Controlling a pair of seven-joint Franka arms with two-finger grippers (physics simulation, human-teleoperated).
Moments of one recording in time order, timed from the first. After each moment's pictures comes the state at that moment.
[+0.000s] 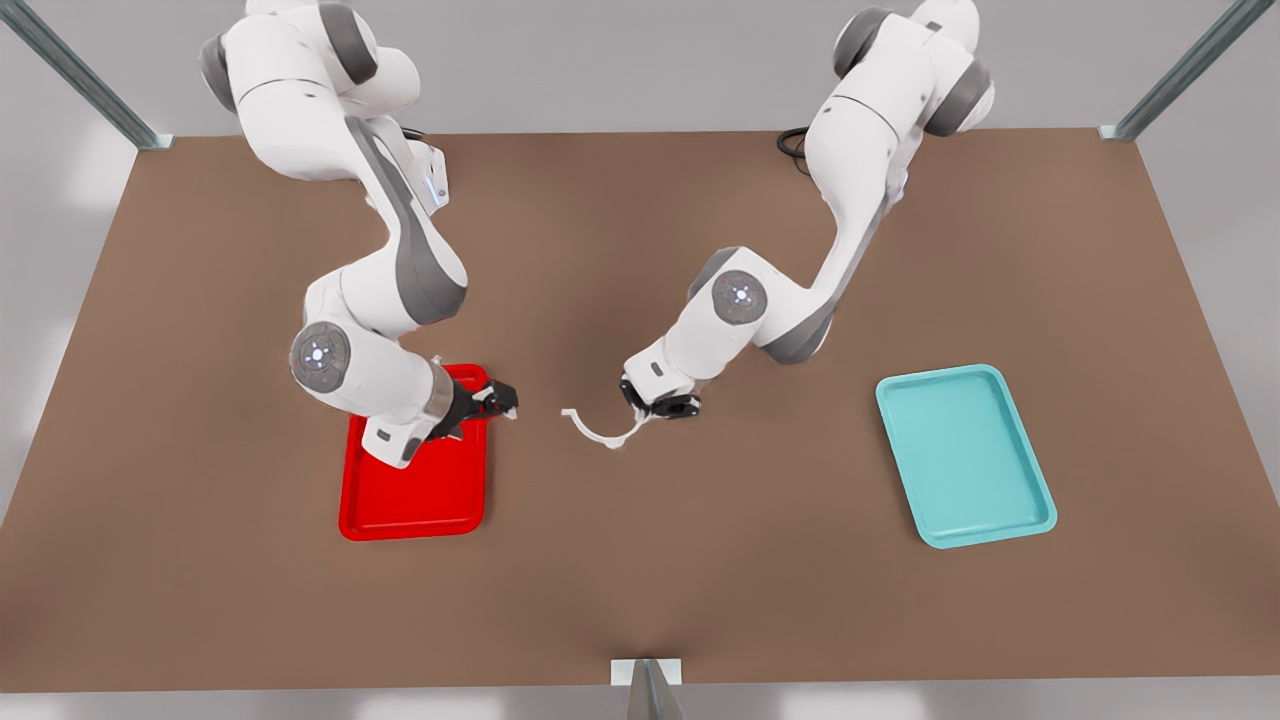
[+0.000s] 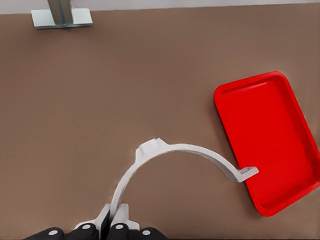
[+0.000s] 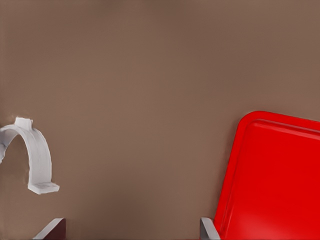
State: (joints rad) left arm -0.57 0.61 -0.14 -1.38 -0.16 2.29 -0.32; right arm 0.29 0.47 0.11 -1.36 0.27 1.86 0.02
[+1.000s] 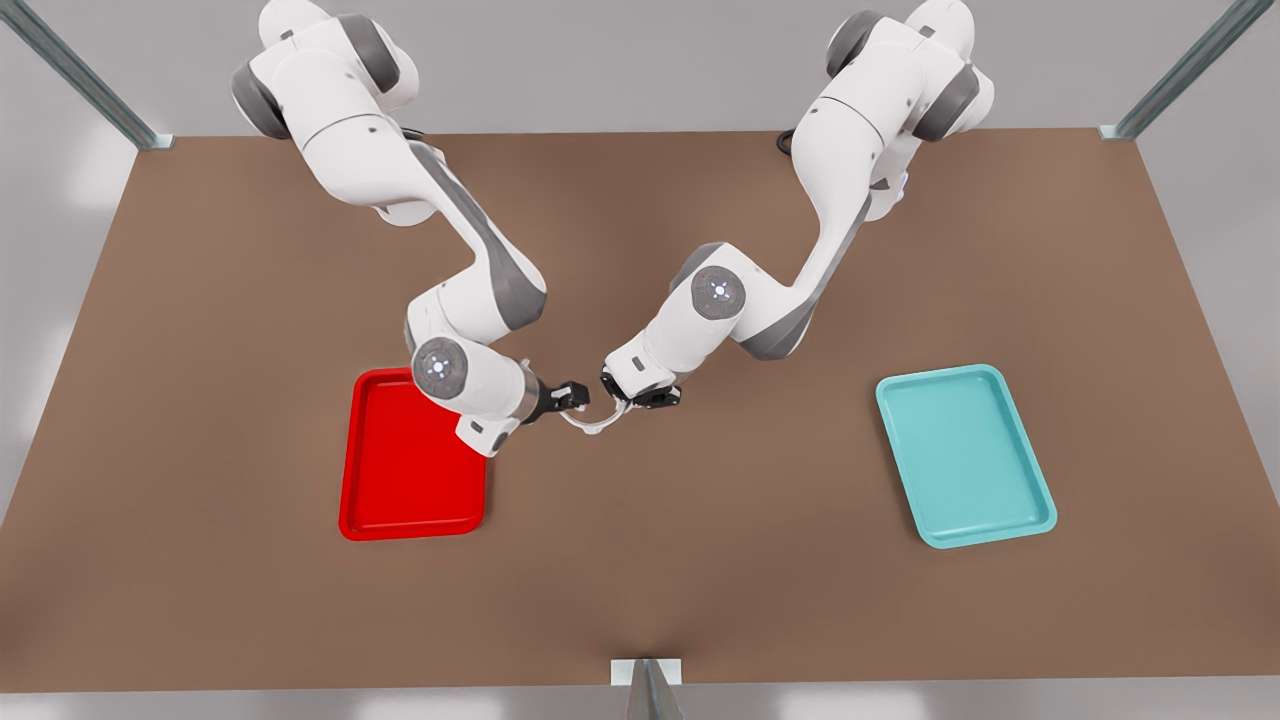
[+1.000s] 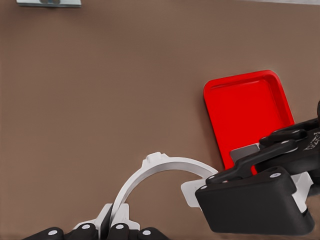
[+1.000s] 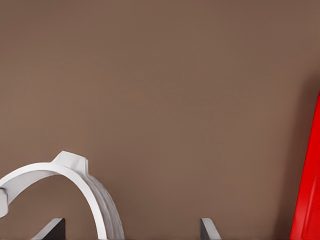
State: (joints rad) left arm -0.60 0.63 -0.15 -1.36 -0.16 2.29 -0.41; right arm 0.35 0.55 0.18 -1.45 0.24 1.99 0.24
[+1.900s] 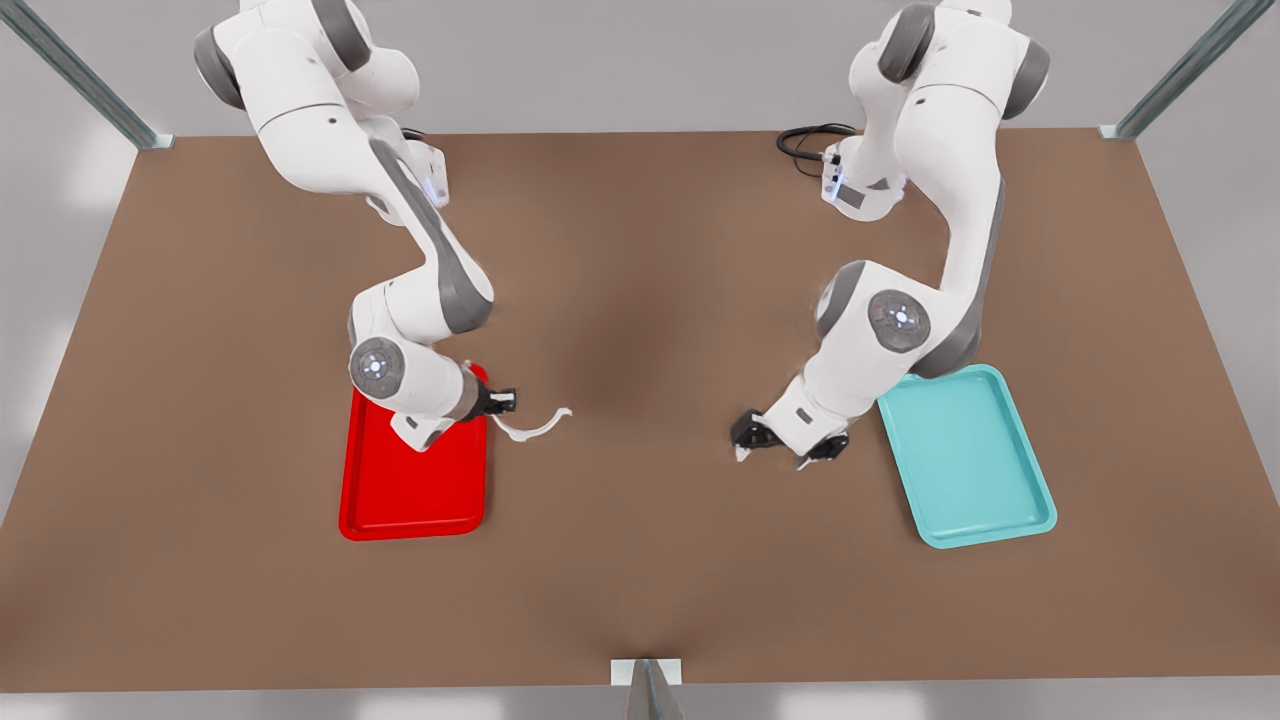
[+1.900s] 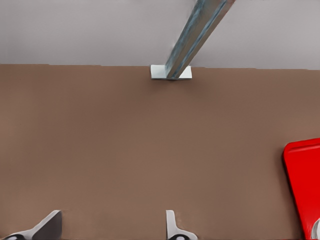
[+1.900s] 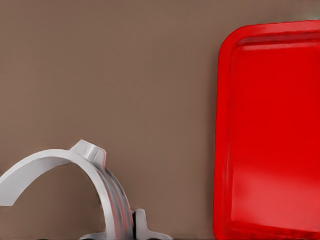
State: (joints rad) left arm -0.28 0.47 -0.10 -1.36 -0.06 2.11 -0.30; right arm 0.20 0.40 0.19 -1.71 0.18 2.00 0.25
